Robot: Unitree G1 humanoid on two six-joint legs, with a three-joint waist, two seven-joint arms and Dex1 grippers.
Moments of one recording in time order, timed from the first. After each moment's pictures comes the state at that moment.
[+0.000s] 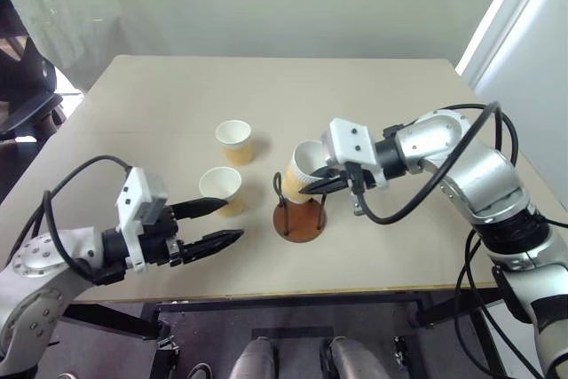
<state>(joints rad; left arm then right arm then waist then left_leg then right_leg) 0.05 0.91 0.42 -0.57 -0.91 0.70 -0.86 -0.96 -0.67 0.41 -0.27 0.27 0.65 1.22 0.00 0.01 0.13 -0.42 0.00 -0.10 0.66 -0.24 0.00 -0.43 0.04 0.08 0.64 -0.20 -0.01</state>
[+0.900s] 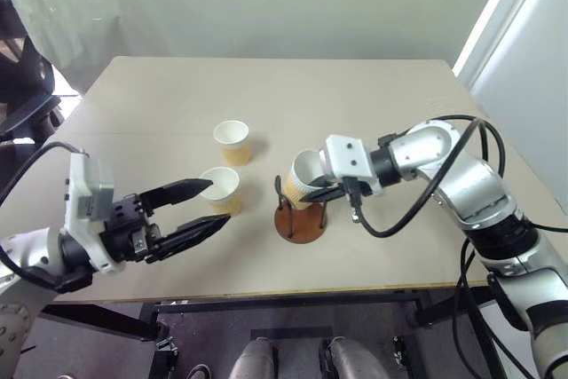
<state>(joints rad) 0.12 0.88 0.62 -0.63 -1.10 0.67 -0.85 -0.91 -0.63 0.43 -0.23 0.19 0.55 1.26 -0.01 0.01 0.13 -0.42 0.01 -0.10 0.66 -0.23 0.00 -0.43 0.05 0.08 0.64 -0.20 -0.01</state>
